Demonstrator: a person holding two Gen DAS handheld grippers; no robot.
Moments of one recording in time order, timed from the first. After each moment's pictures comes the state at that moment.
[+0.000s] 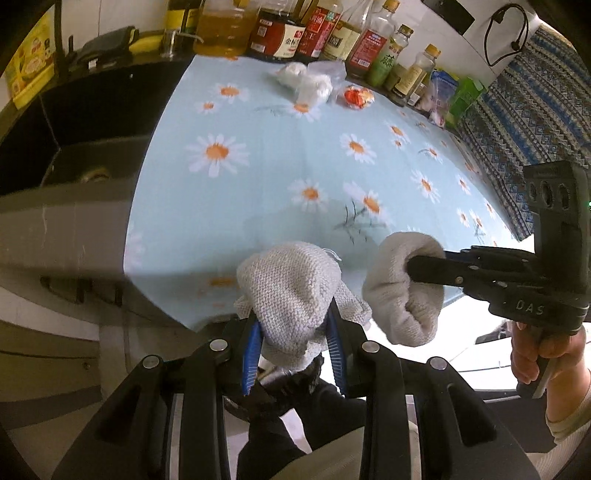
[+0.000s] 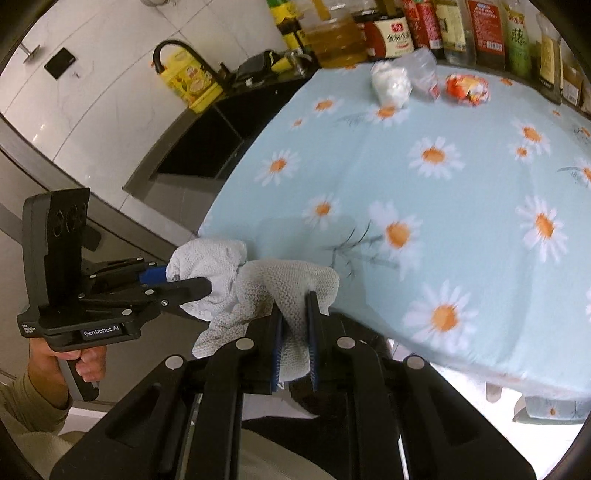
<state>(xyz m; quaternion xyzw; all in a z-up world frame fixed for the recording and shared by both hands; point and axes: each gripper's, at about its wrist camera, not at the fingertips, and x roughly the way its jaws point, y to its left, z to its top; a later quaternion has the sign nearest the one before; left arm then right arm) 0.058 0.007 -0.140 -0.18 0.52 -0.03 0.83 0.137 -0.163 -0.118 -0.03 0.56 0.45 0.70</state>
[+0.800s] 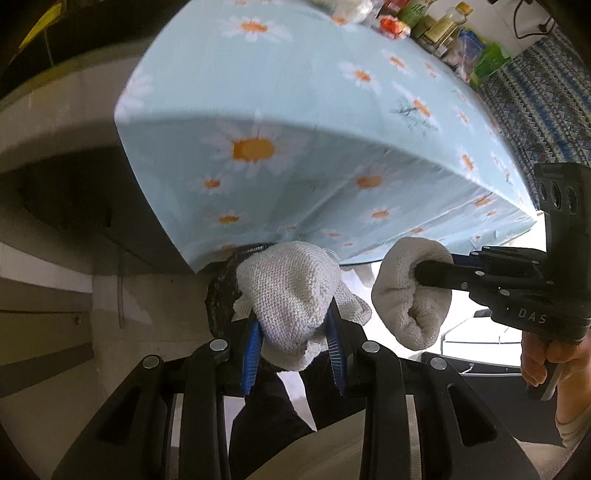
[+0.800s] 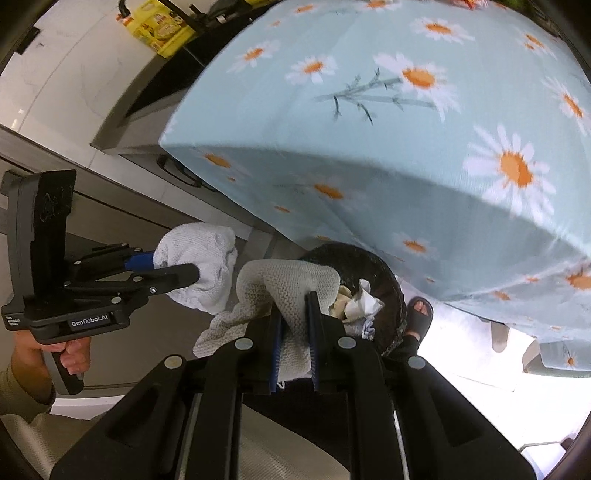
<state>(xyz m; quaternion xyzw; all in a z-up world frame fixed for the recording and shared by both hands) 0.029 0.007 -0.223 -0.20 0.60 -0.03 0.78 0.099 -0.156 -0.198 -0.05 0.64 0.40 0.66</state>
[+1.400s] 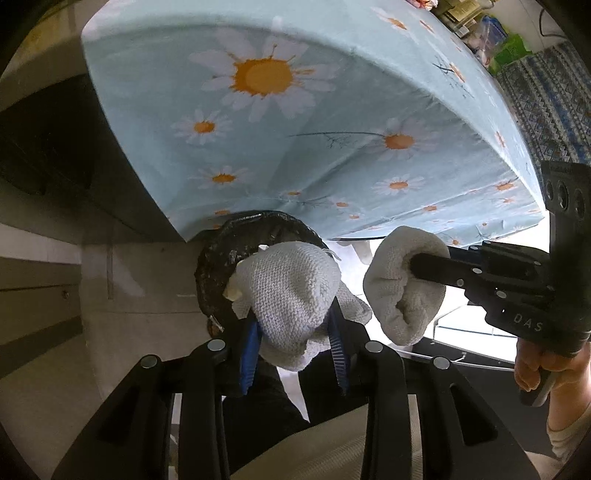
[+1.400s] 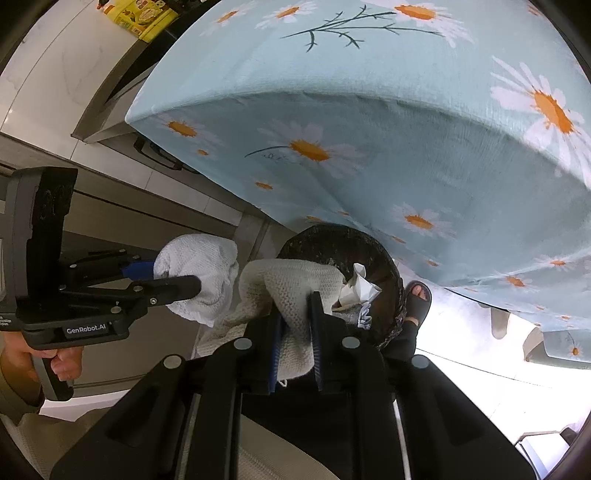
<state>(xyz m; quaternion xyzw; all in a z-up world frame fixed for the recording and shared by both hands) 0.035 0.007 -0.260 -0.22 0.63 -0.03 0.74 0.101 -0.150 -0.230 -0.06 0.65 0.39 0.64</state>
